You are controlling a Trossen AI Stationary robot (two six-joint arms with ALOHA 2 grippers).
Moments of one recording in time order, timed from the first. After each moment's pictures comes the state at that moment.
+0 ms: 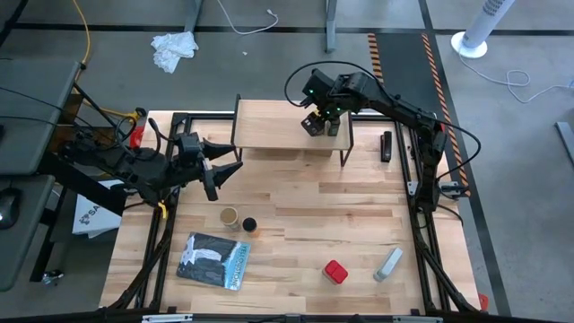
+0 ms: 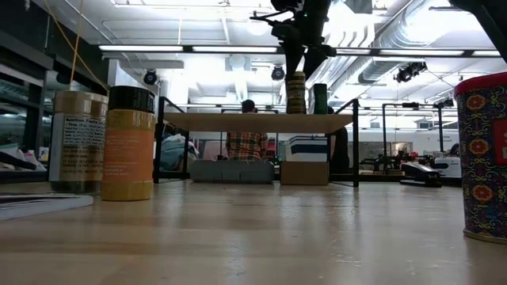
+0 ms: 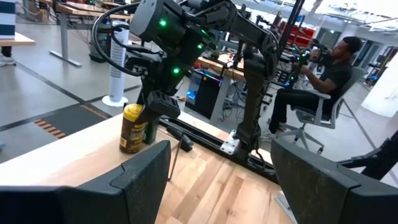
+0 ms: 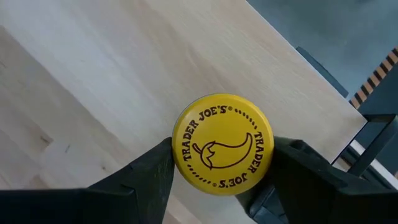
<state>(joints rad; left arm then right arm) -0.40 0.96 1.14 -0.29 -0.82 -0.37 -0.43 1.93 2.11 -1.36 0.20 0.31</state>
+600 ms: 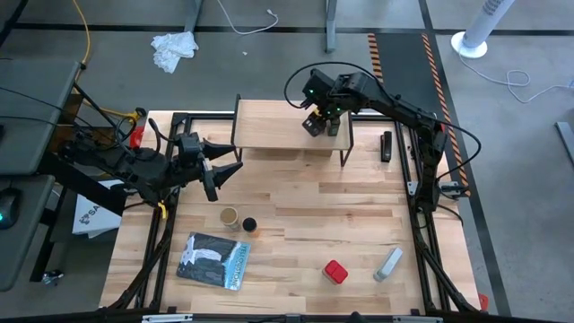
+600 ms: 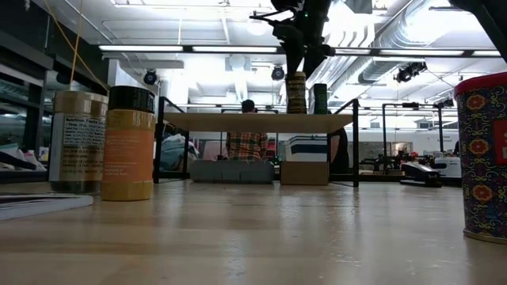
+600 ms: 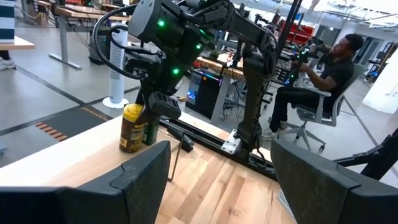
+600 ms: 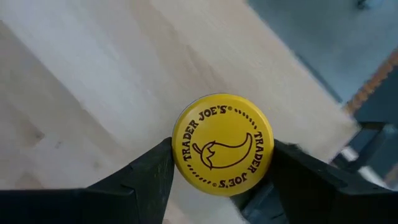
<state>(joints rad) -0.40 0.96 1.14 -0.30 -0.81 -0.35 -0.43 1.92 2.11 -1.36 0.22 0.25</state>
